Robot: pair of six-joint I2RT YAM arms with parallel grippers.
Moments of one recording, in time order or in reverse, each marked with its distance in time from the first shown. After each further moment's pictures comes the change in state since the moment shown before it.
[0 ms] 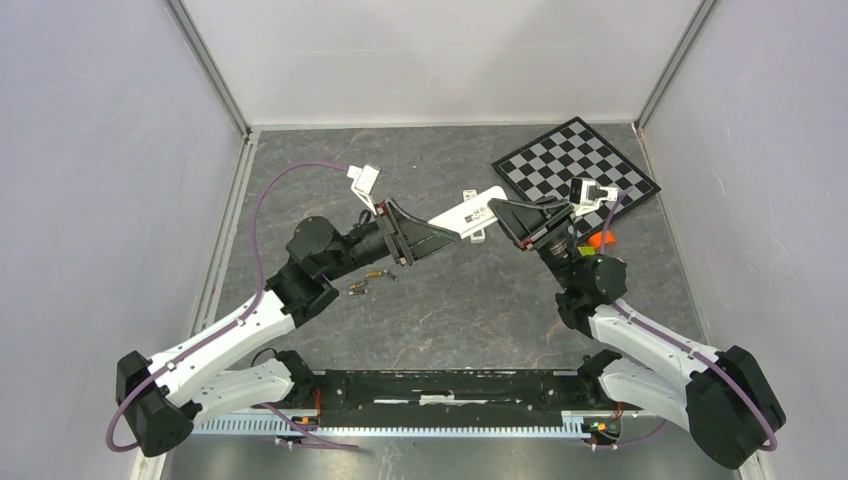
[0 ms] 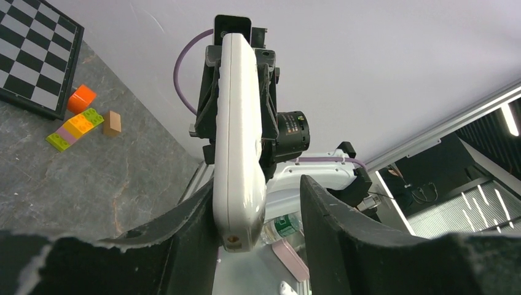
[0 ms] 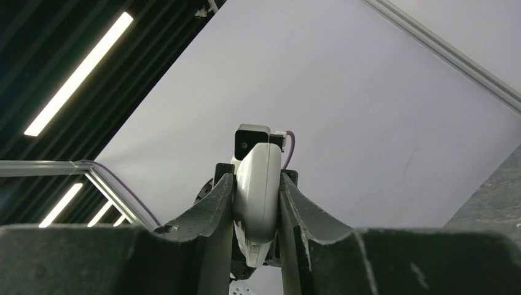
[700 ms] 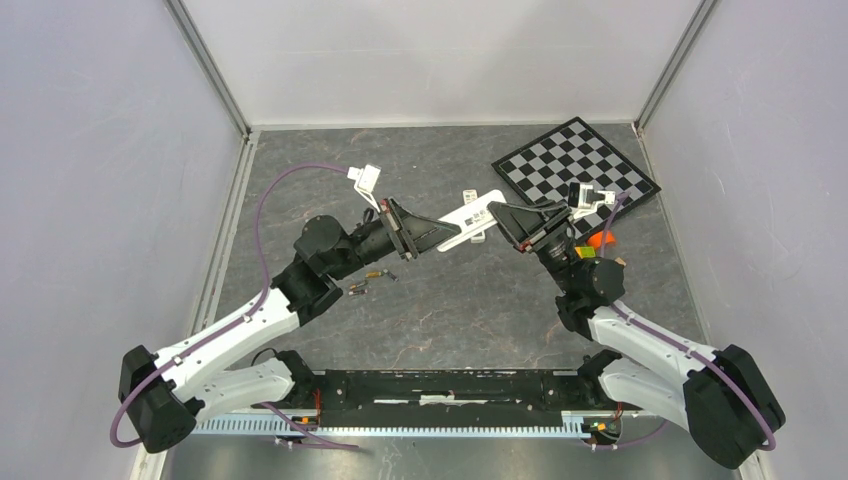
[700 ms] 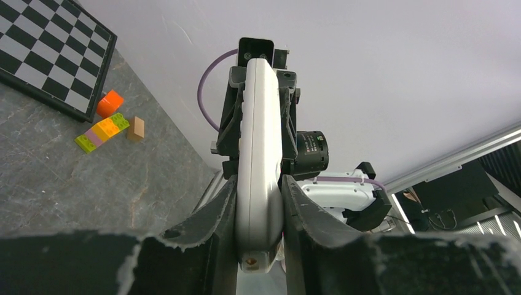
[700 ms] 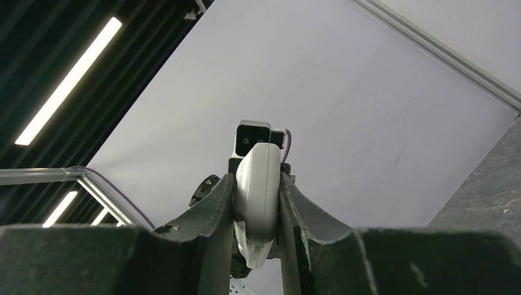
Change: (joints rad) left arm 0.001 0.029 -0.015 0.006 -0.086 0.002; right arm 0.000 0.002 -0.035 0.001 0.007 0.012
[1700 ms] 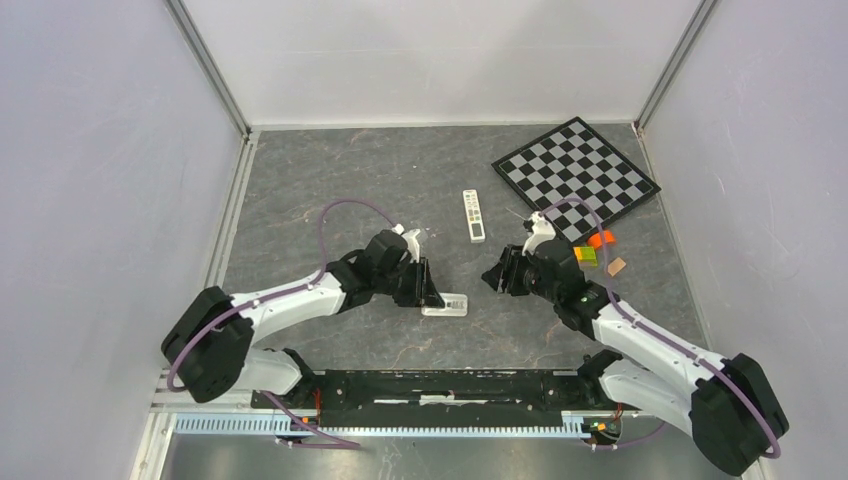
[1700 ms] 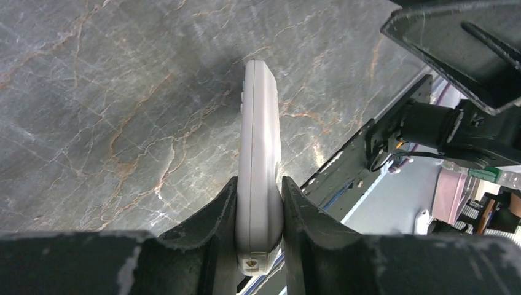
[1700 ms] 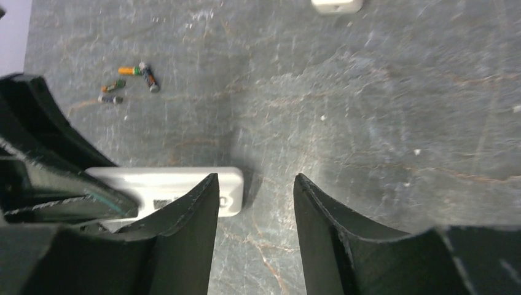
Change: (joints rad) left arm 0.028 0.327 -0.126 -0.488 0.061 0.279; right arm 0.000 -0.054 0.047 -1.284 0.101 -0.734
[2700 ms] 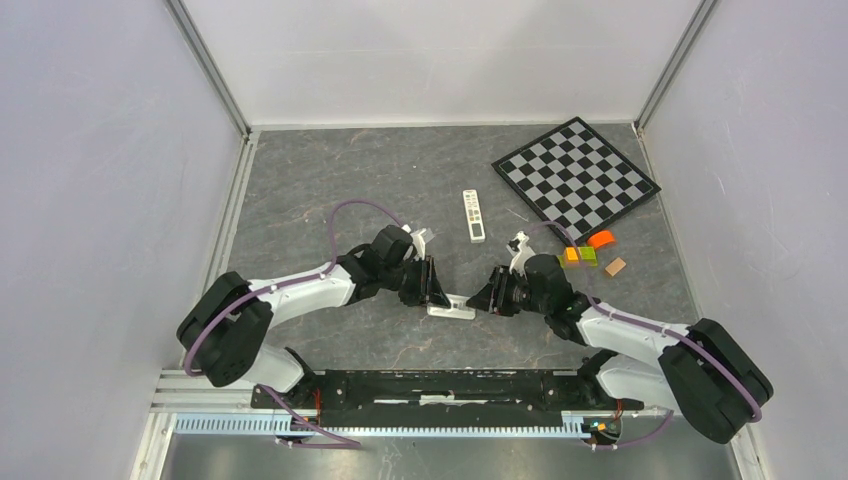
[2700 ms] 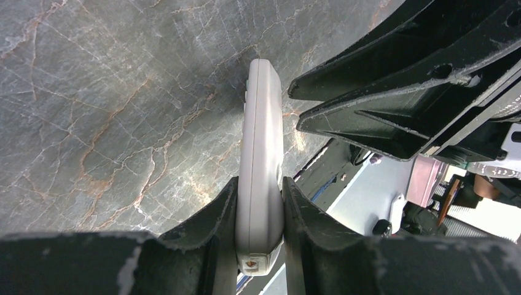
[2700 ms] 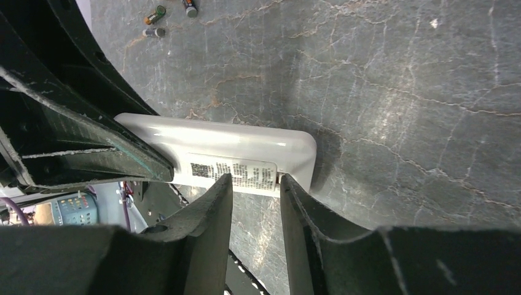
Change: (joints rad) left arm 0.028 0.127 0.038 0.031 0.106 -0.021; right arm 0.042 0.185 -0.154 0.296 -0.278 0.226
